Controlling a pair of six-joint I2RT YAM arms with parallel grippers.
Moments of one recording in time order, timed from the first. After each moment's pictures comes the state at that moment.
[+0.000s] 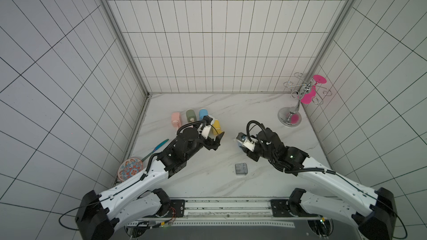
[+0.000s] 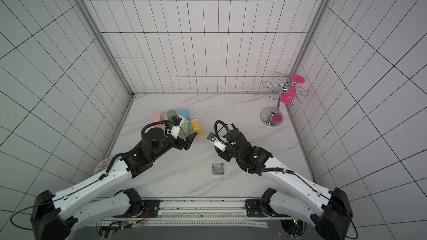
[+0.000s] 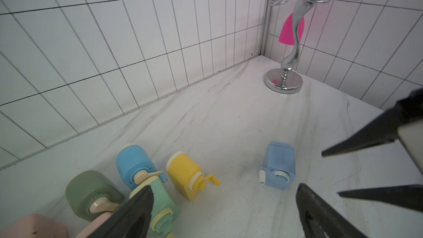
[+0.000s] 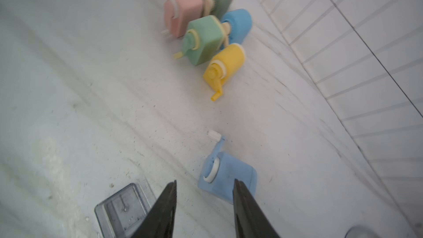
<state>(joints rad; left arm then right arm) -0.78 1.03 0.74 0.01 -0.09 0.00 0.79 0.98 0.77 -0.39 0.10 -0.33</state>
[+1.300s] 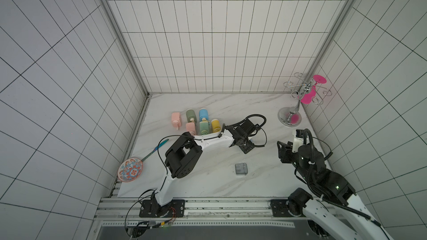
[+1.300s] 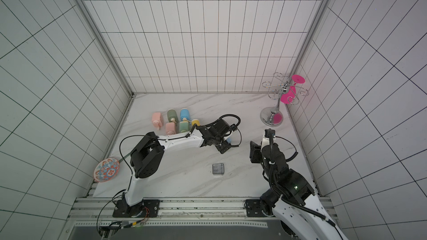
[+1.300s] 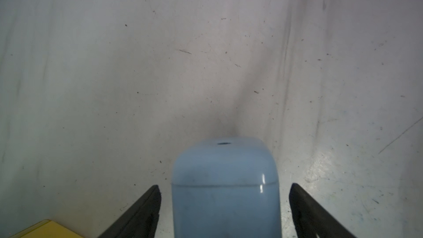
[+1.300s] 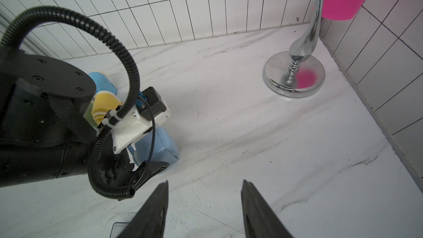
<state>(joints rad) -0.95 2.08 1.57 -0.51 -0.07 0.09 0.60 0.47 0.70 -0.73 0.42 0.42</state>
